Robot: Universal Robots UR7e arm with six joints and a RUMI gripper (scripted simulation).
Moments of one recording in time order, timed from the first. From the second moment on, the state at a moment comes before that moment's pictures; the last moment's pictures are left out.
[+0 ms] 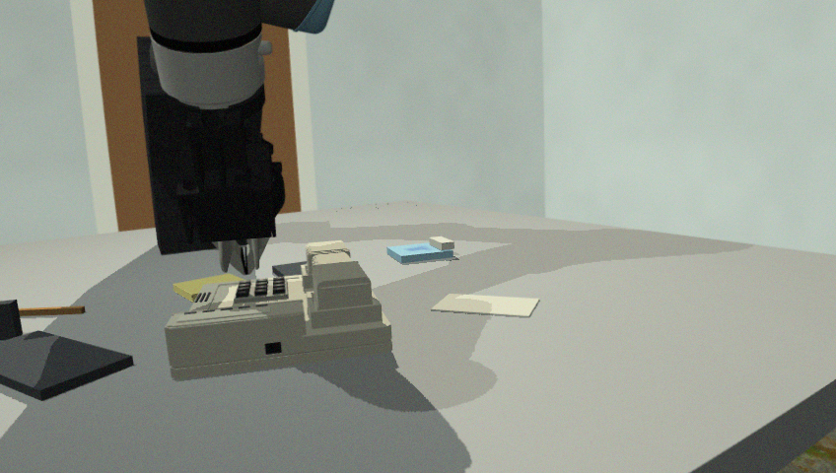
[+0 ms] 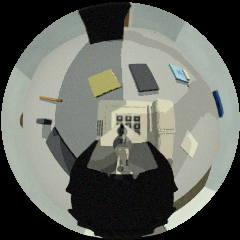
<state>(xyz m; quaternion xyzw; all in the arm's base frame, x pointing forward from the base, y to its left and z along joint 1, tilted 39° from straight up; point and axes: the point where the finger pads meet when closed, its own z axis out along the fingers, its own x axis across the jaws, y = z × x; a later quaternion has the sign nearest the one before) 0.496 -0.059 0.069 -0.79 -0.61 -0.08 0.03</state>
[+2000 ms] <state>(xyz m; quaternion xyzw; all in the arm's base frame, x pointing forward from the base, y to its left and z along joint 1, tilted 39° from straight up) 0.498 -0.062 0.053 -0.79 -0.61 -0.08 0.03</state>
